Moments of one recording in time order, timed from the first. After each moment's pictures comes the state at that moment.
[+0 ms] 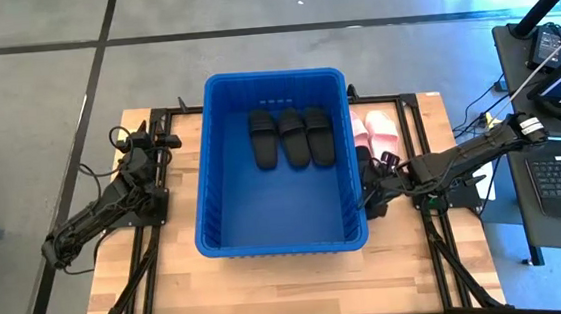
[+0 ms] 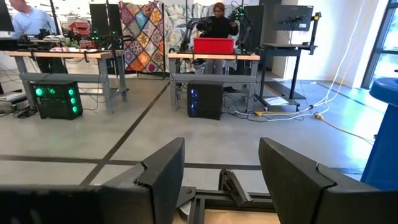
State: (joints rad) left arm 0.68 0.03 0.03 -0.03 -0.96 -0.07; right arm 0.26 1.08 0.60 -0.81 0.38 0.56
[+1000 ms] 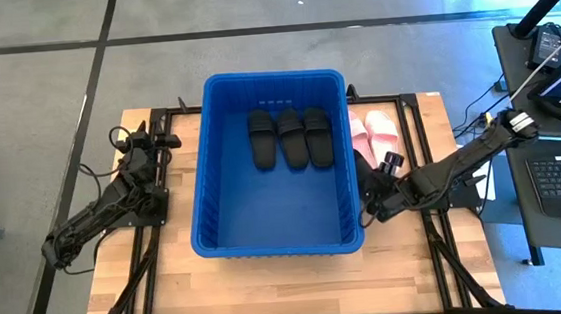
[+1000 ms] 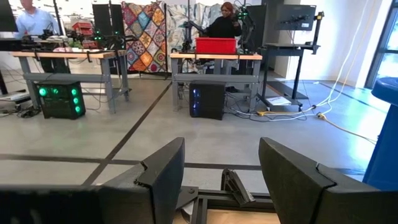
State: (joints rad) left arm 0.68 0.03 0.03 -0.03 -0.97 -0.07; right arm 0.44 1.17 0.70 -0.99 0.67 0.70
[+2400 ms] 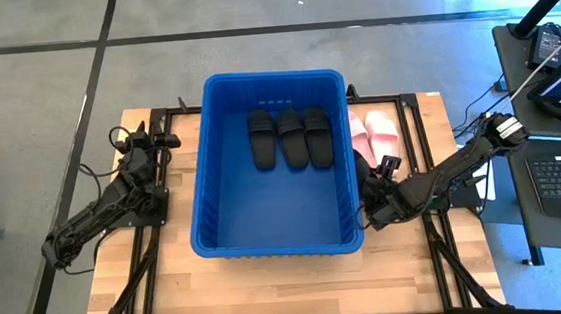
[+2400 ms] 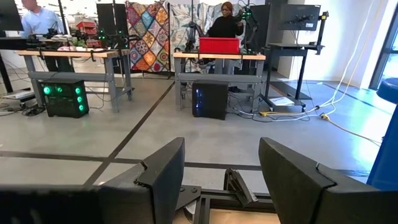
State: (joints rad) left arm 0.68 0.03 0.03 -0.03 -0.98 -0.07; right arm 0.45 1.34 0.62 -0.95 0.80 0.70
